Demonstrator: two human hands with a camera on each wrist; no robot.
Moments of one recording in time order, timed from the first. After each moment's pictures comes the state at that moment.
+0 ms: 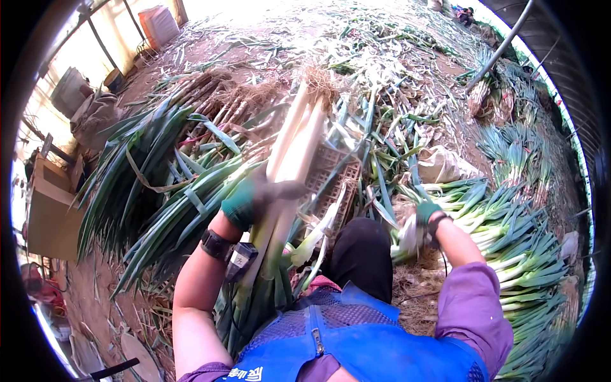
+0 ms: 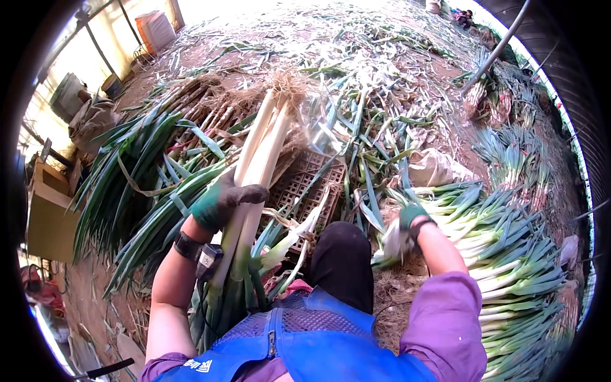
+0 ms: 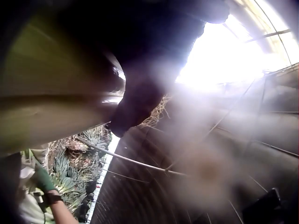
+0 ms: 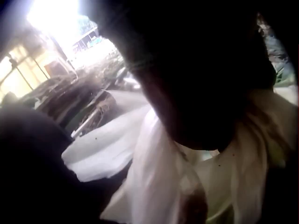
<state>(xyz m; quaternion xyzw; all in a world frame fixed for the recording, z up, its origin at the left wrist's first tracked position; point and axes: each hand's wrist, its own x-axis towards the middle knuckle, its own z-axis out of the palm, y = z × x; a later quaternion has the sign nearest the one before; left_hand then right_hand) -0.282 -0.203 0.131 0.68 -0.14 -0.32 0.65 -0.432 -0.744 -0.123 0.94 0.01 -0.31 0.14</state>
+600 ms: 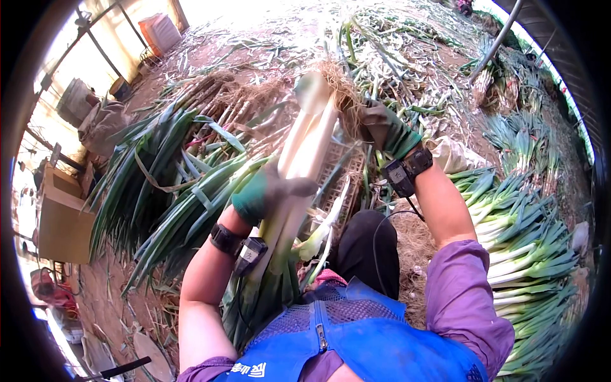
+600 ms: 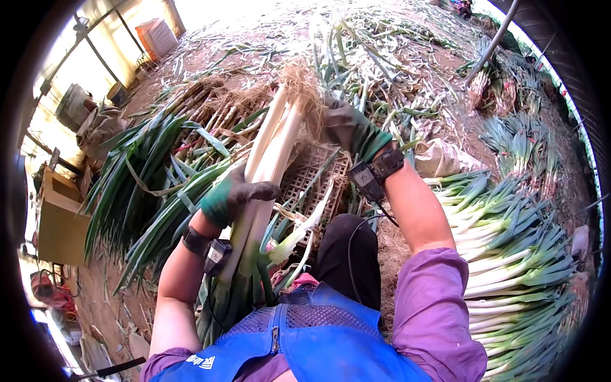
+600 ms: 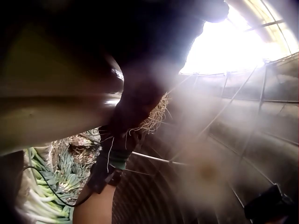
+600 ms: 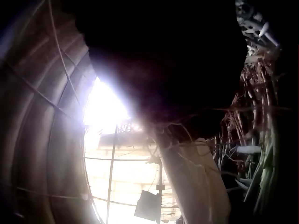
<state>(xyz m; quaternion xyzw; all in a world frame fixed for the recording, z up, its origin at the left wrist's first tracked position) -0.296 -0.221 0.136 0.69 -0.16 -0.33 0.63 -0.273 -0.521 0.138 0.49 0.05 -0.12 -0.86</state>
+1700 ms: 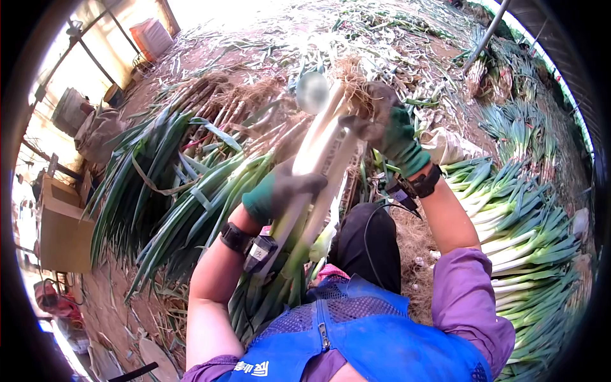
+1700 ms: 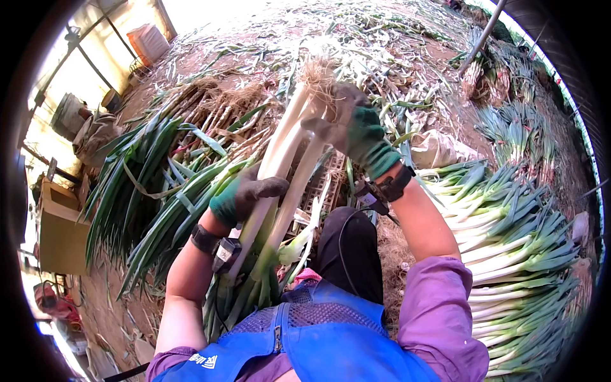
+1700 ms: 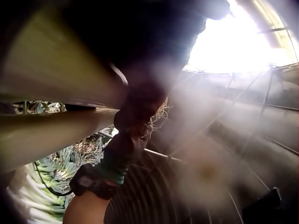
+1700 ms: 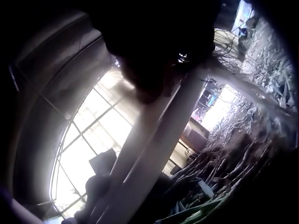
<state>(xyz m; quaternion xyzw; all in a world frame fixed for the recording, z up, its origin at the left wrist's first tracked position) -0.301 -0.232 0.128 0.64 -0.26 -0.36 0.62 -0.300 -0.519 0.135 0.89 0.15 0.35 -0.24</state>
